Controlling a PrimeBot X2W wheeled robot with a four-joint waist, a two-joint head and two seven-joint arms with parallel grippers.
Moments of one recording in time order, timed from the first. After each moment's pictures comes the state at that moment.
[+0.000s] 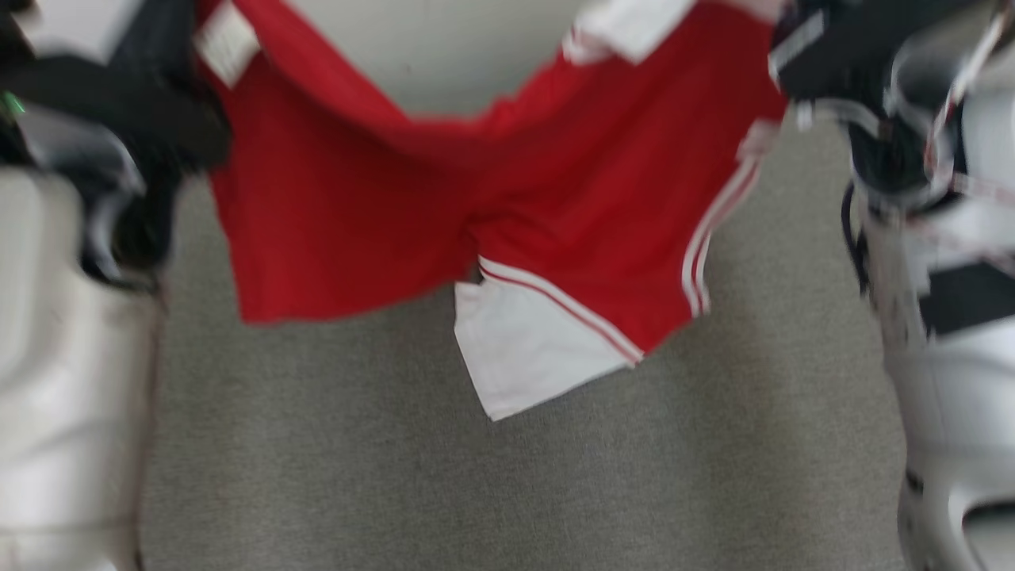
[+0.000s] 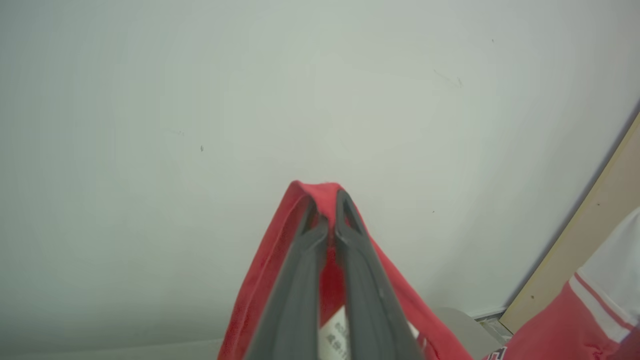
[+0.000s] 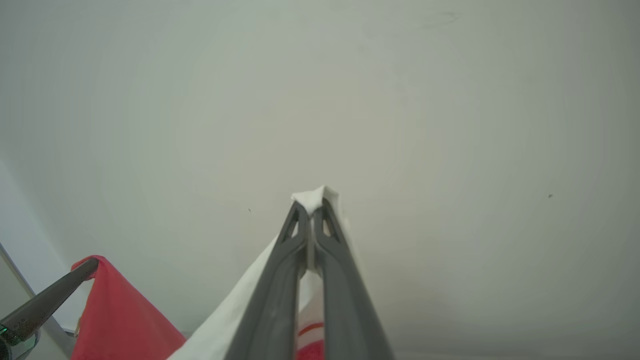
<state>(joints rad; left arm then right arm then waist) -0.90 0.19 -0.09 0.42 -0.64 -0.10 0.05 -0.95 -0.14 0.12 0.26 0.61 0.13 0.30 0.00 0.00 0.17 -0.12</state>
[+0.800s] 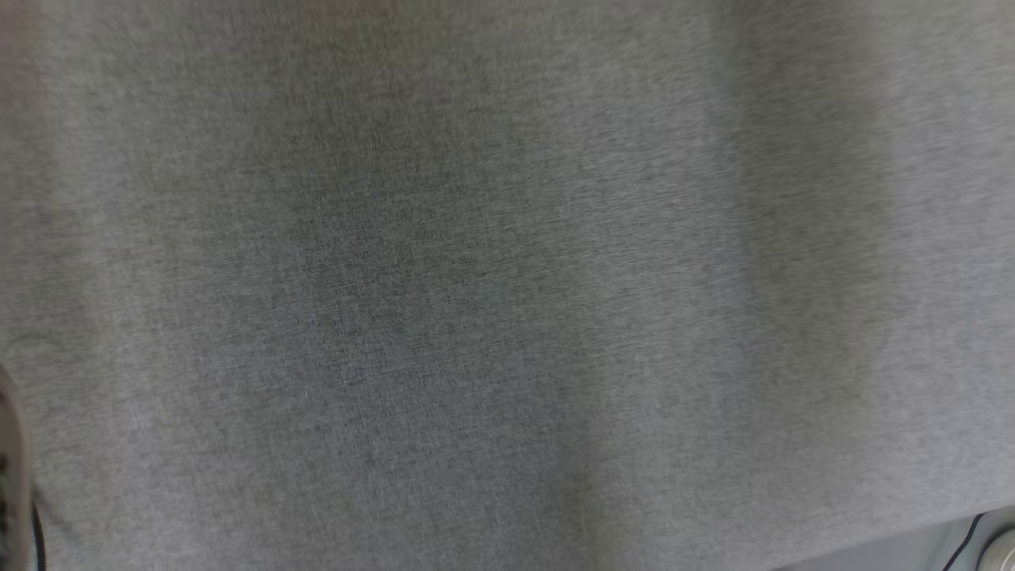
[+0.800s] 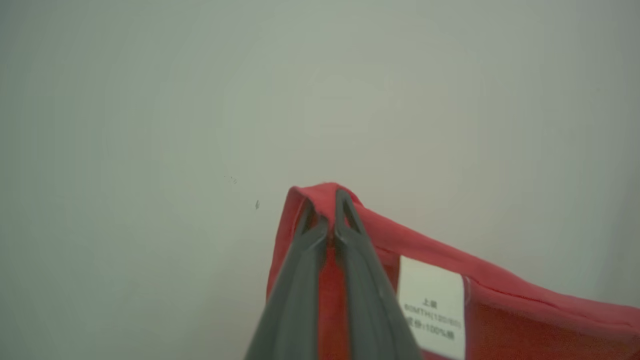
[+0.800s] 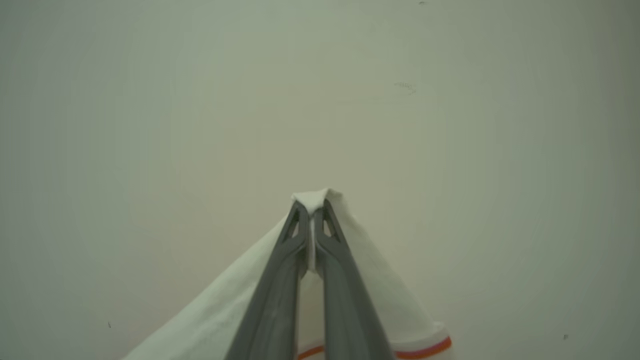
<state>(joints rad) -1.54 0.25 -0.01 0.44 -0.49 -0.07 -0.26 -1.74 -0.13 0.07 0.56 0.41 0.13 -0.26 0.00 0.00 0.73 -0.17</state>
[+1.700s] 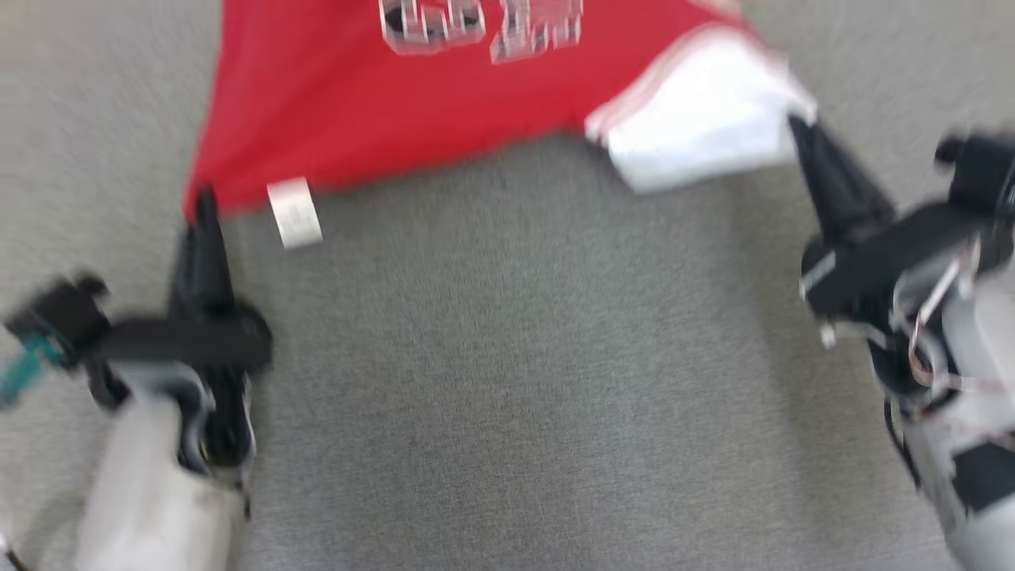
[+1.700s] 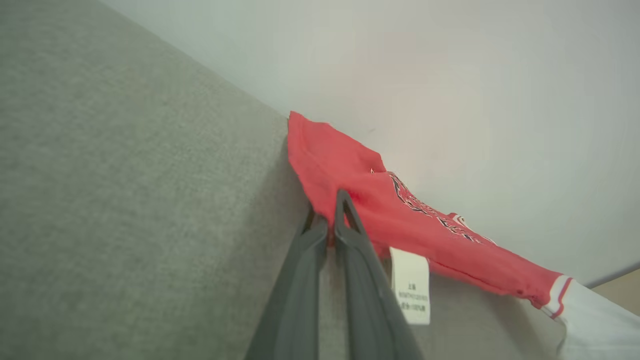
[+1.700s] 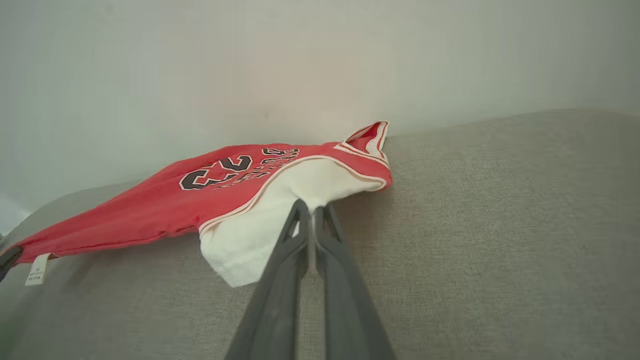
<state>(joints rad) -0.61 0.10 -0.01 0.53 -0.73 -0.13 -0.26 -0.66 -0.37 0.28 0.29 0.71 0.13 0.08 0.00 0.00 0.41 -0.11</state>
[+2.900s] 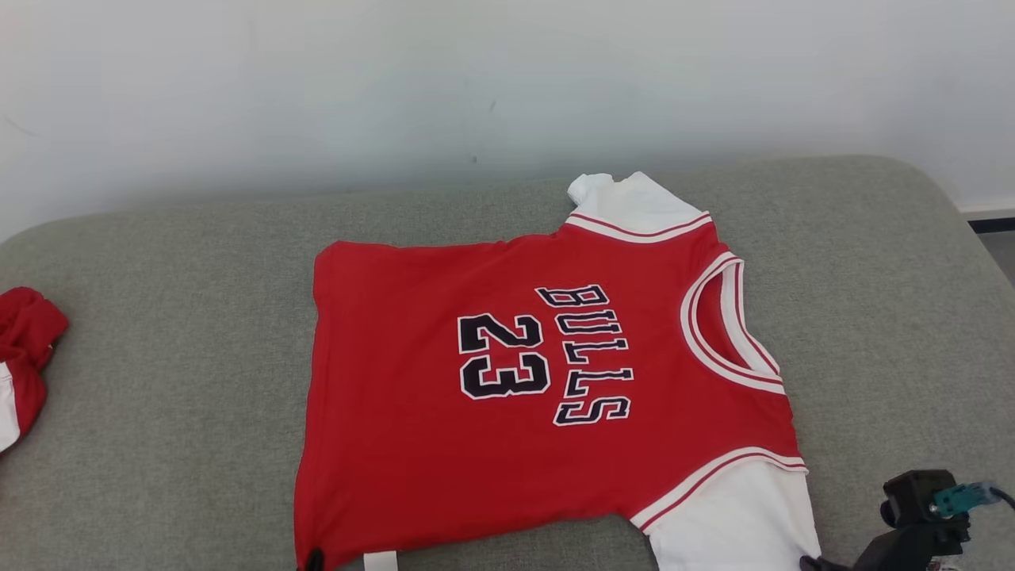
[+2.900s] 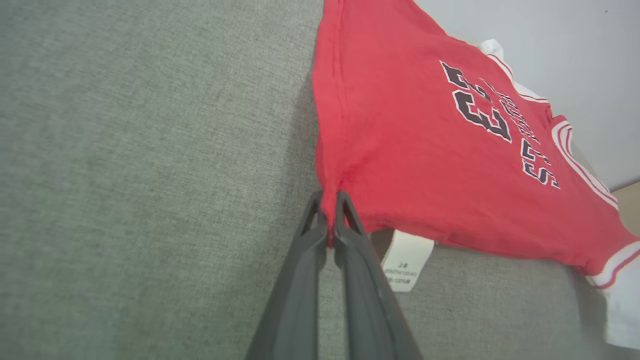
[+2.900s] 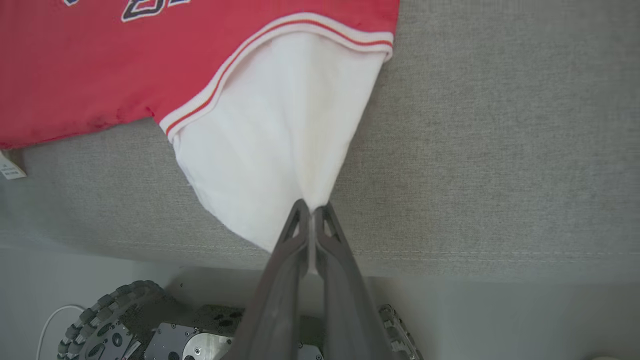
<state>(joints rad) 0.00 0.12 -0.20 0.44 -0.65 -0.04 -0.18 0.15 -0.21 -0.04 -0.16 0.44 0.13 0.93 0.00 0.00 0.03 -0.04</state>
